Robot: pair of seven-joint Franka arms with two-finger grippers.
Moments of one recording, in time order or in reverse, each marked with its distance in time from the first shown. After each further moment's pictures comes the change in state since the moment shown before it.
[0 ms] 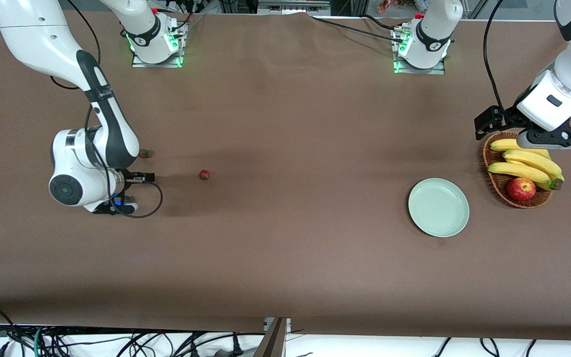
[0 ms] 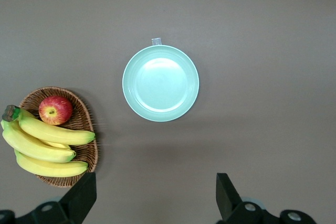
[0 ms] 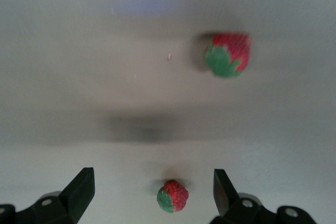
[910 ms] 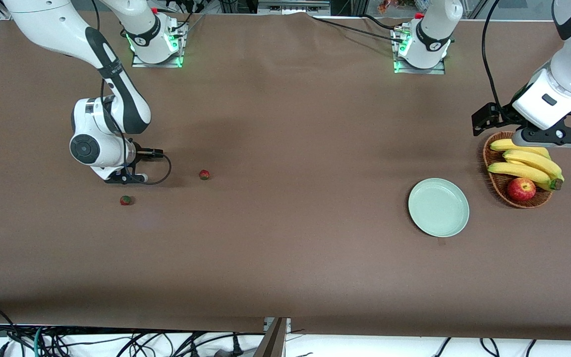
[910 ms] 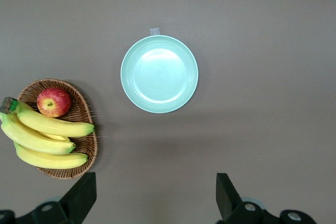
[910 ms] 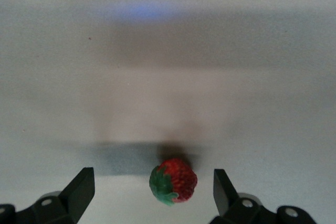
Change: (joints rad) left arm 0.007 -0.001 -0.014 0.002 0.000 -0.035 0.000; right arm 0.000 -0.151 0.000 -0.389 -0.003 0.311 -0.001
